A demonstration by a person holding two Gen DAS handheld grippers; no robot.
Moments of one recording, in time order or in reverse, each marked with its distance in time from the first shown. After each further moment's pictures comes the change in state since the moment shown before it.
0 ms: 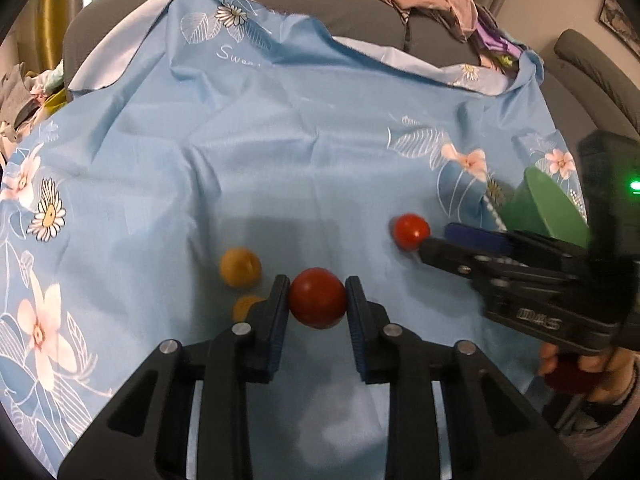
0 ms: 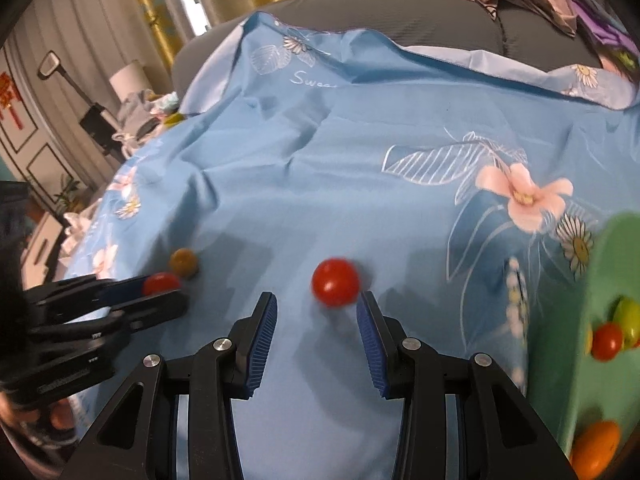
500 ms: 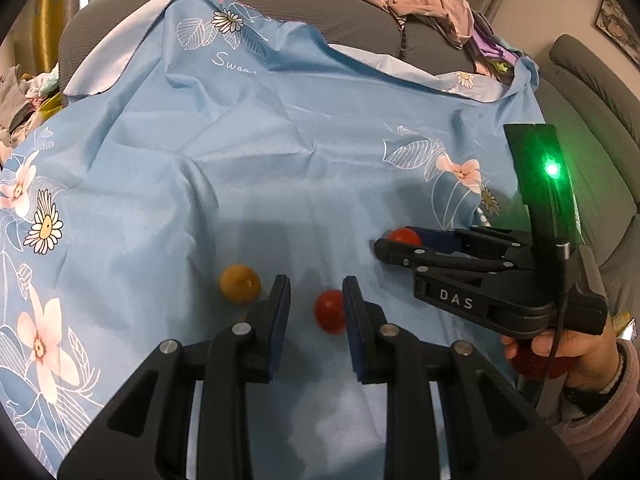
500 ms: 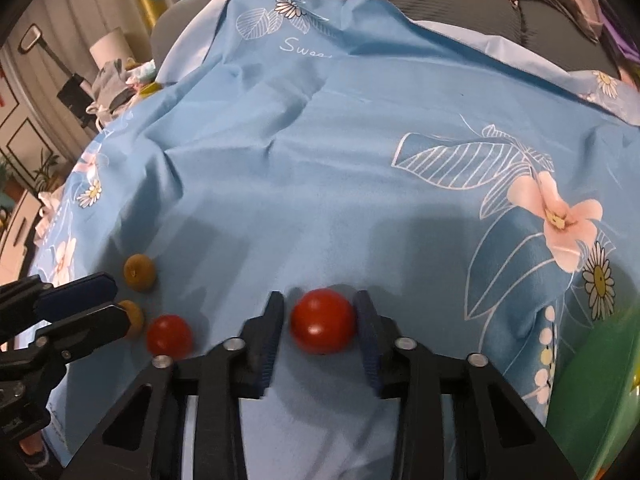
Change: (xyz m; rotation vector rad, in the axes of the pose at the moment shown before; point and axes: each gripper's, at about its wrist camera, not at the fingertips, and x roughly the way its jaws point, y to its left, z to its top) left arm -0.002 0.000 0.008 0.003 -0.010 -0.027; right arm 0.038 0.001 0.017 -0.042 0.106 -0.060
